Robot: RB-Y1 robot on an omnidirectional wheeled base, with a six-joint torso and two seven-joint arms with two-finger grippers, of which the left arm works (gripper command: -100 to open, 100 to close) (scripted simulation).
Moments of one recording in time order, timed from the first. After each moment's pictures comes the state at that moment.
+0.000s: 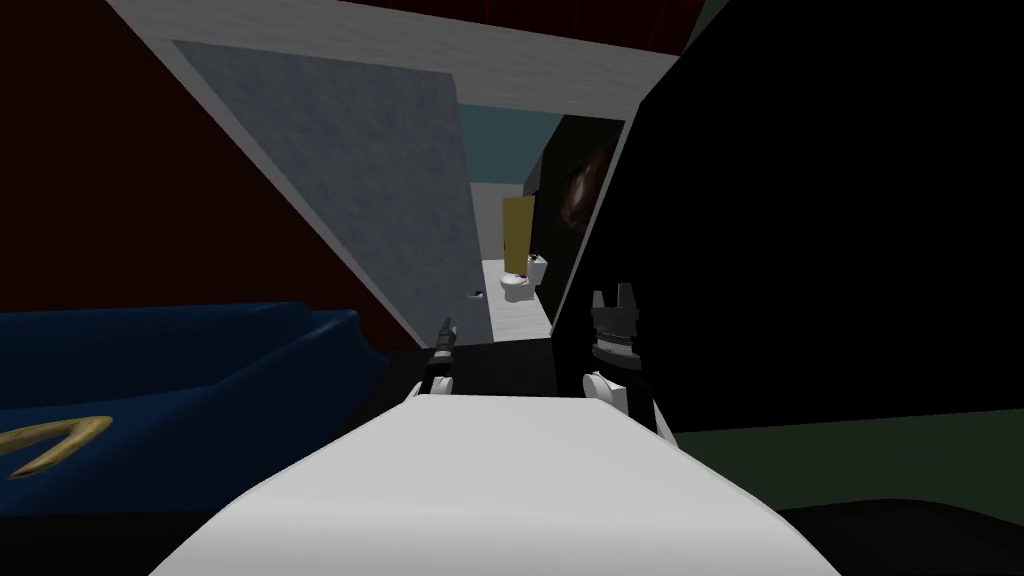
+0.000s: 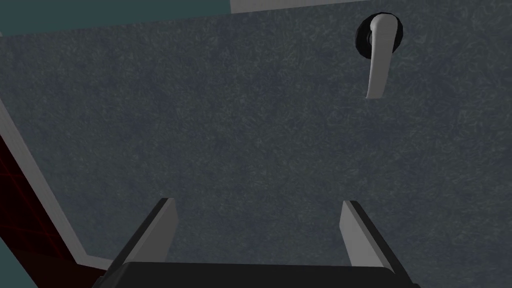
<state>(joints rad) 0.19 0.12 0.07 -1.30 0.10 -0.68 -0.03</state>
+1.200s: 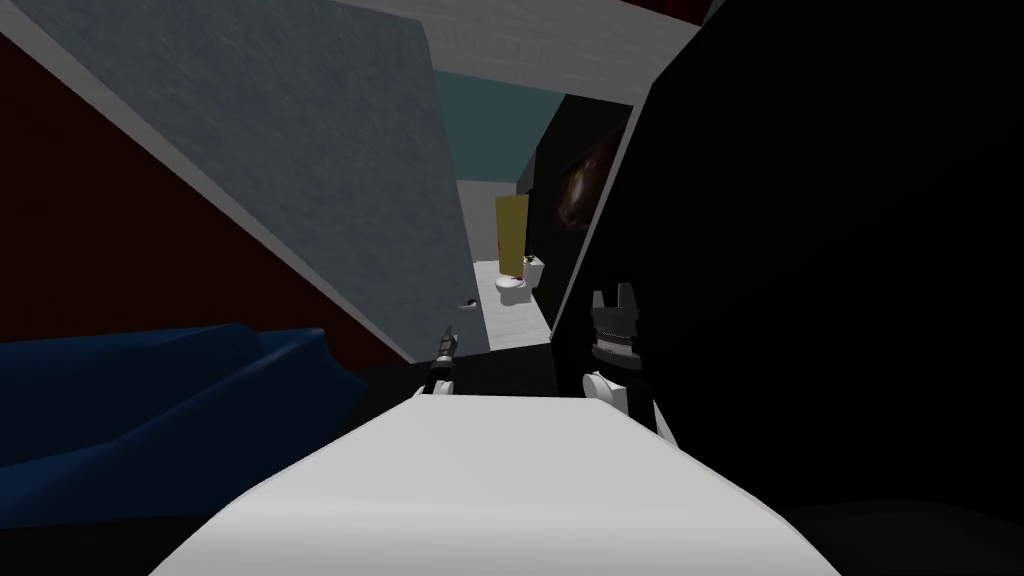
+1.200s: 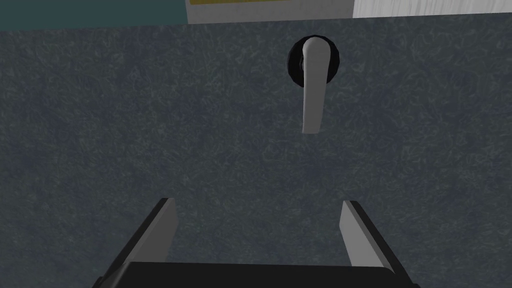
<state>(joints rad) 0.10 0.14 0.08 -1.03 0.12 -0.72 0.02</state>
